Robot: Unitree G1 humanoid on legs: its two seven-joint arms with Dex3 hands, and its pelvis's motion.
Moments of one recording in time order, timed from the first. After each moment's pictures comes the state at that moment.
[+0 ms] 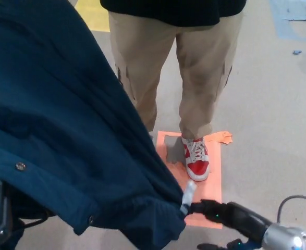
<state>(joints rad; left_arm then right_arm) -1.05 0.45 0.17 1.17 -0.06 -0.10 -0.28 -0.23 -0.38 0.43 0.47 -0.29 -0.08 0.34</state>
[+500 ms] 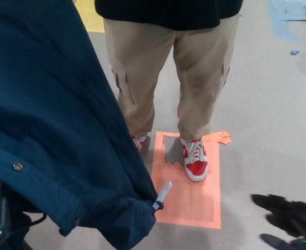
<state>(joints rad) -1.04 0.46 0.18 1.14 -0.06 -0.10 -0.31 -0.14 -0.52 0.10 0.56 -0.07 -0.04 0.57</state>
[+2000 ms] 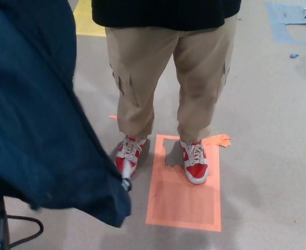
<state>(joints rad) -0.96 0.45 0.21 1.04 -0.09 -0.10 -0.36 -0.25 -0.45 0.03 1.27 -0.13 -0.15 0.12</state>
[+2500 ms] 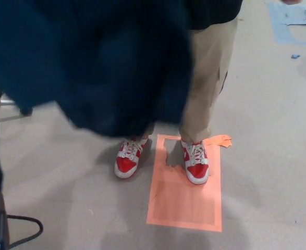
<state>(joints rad) -0.96 0.45 0.21 1.04 -0.10 -0.11 -0.37 -0.25 -0.45 0.03 1.28 -0.15 -0.15 0.14</state>
